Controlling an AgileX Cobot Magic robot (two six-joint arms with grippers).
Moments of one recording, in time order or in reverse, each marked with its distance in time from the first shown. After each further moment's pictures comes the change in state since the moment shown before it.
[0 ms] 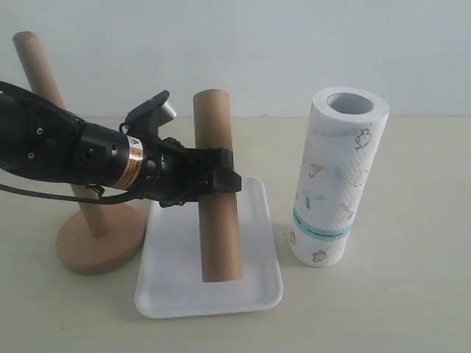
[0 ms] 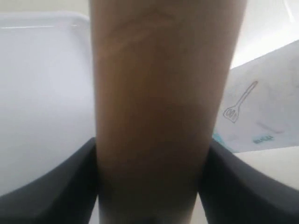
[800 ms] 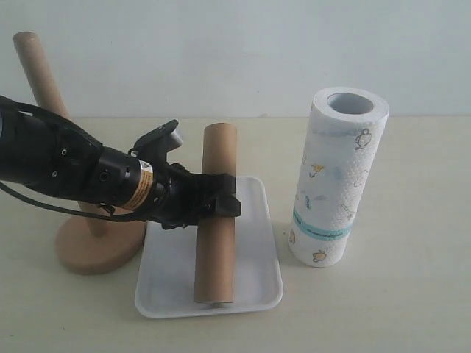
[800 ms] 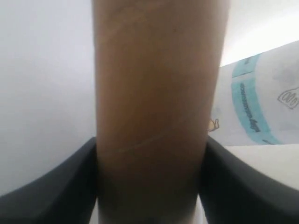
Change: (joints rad) left arm 0.000 0.100 -0.004 -0.004 -0.004 0.000; right arm 0.000 0.000 0.000 0.000 0.000 0.001
